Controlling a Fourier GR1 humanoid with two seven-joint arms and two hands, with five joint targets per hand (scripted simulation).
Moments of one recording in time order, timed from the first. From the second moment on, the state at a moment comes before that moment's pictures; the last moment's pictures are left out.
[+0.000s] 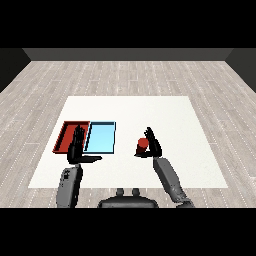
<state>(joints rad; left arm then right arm) -0.03 0.05 0.06 -1.59 0.07 -0.06 -0.40 -0.31 0.00 0.14 -1.00 -0.28 0.05 -0.50</state>
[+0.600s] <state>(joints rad) -0.02 0.05 0.06 -1.61 0.07 -0.06 -0.39 -0.33 0.00 0.25 -0.98 -0.36 0.00 -0.51</state>
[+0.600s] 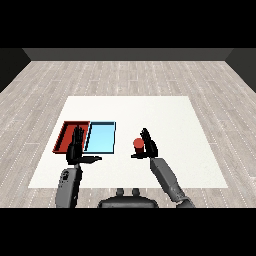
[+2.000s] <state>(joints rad) -0.05 0.06 0.07 -1.56 0.05 -0.06 -0.43 -0.39 -0.01 0.23 -0.94 -0.24 -0.28 -0.31</state>
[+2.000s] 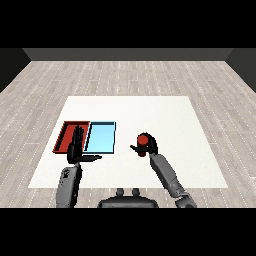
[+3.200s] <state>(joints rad) -0.05 0.01 -0.07 -1.66 0.03 -0.08 -0.31 -0.26 -0.10 0.20 -1.55 -0.10 -0.32 -0.14</state>
